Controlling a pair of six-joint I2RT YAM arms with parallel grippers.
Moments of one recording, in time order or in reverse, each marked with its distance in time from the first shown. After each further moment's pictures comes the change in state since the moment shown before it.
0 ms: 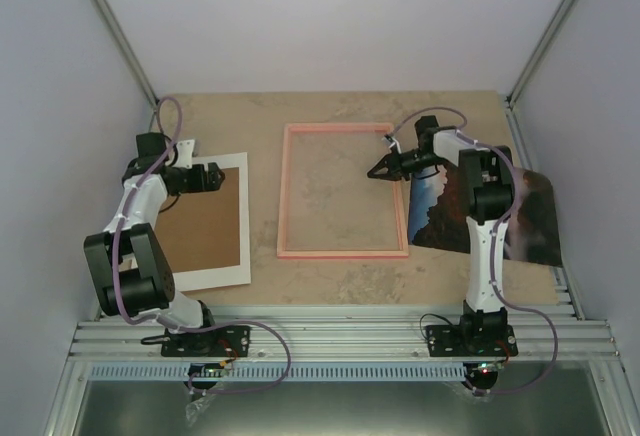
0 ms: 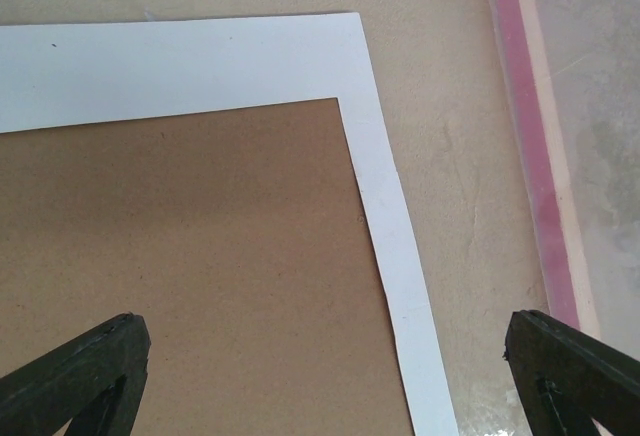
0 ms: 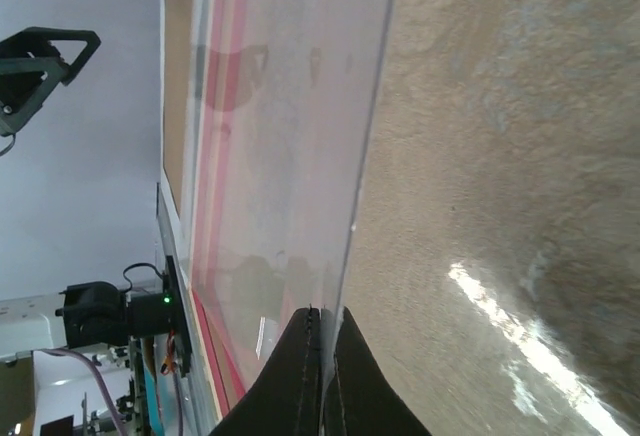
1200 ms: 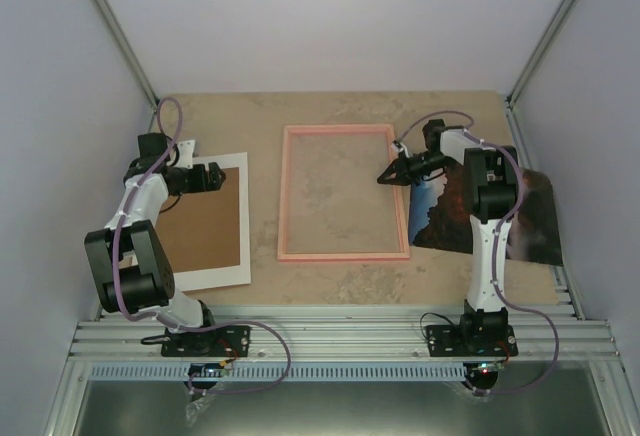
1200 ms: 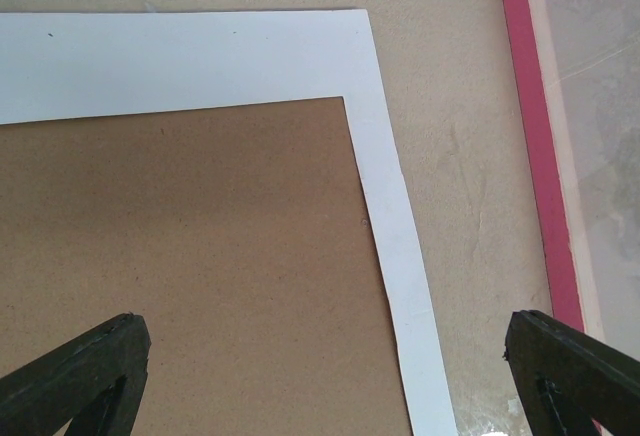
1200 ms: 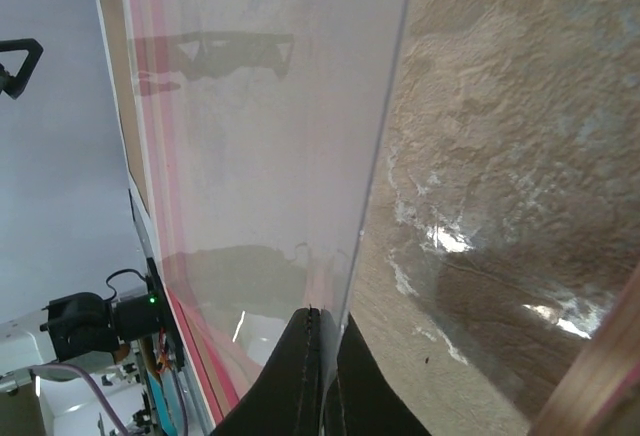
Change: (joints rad) left arm -0.005 0.018 -0.005 0.017 -0.004 -0.026; right arm -0.046 0.016 0.018 -0.147 0.105 -0.023
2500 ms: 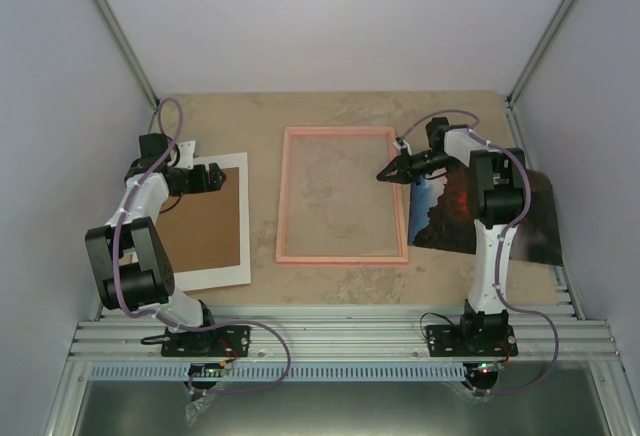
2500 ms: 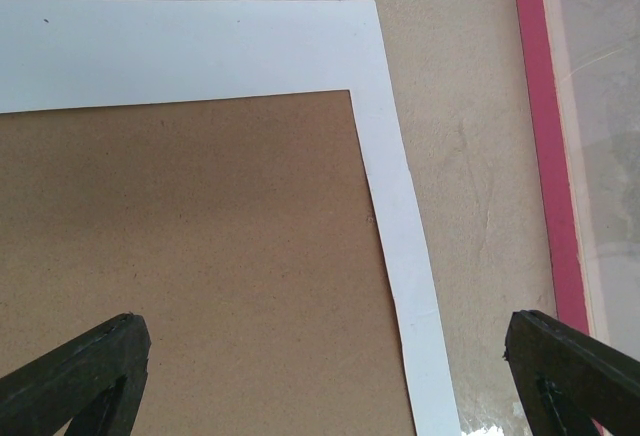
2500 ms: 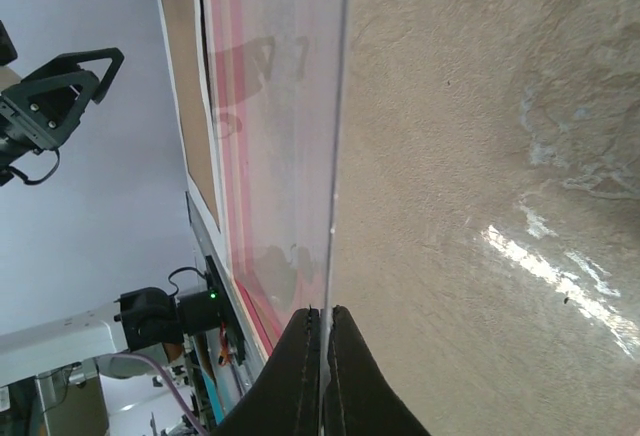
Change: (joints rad) left arm 0.000 0.018 0.000 0.003 -0.003 -0.007; right arm 0.000 -0.097 -0.071 0.003 -0.079 0.082
